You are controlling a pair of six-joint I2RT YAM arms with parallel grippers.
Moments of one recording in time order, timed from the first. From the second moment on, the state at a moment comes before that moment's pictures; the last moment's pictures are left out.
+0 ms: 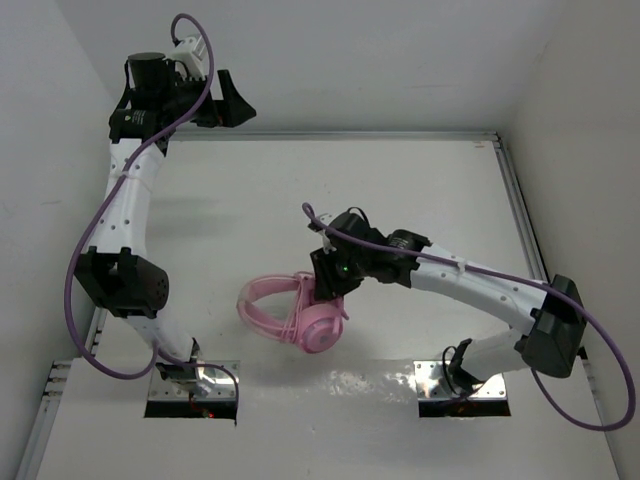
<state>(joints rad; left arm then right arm) 0.00 1.71 1.96 -0.65 0.60 -0.15 0.94 1.38 1.12 -0.65 -0.10 0.47</state>
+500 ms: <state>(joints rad) 0.00 1.71 1.95 -0.63 0.61 -0.17 0.92 1.30 0.97 -0.47 -0.02 0.62</state>
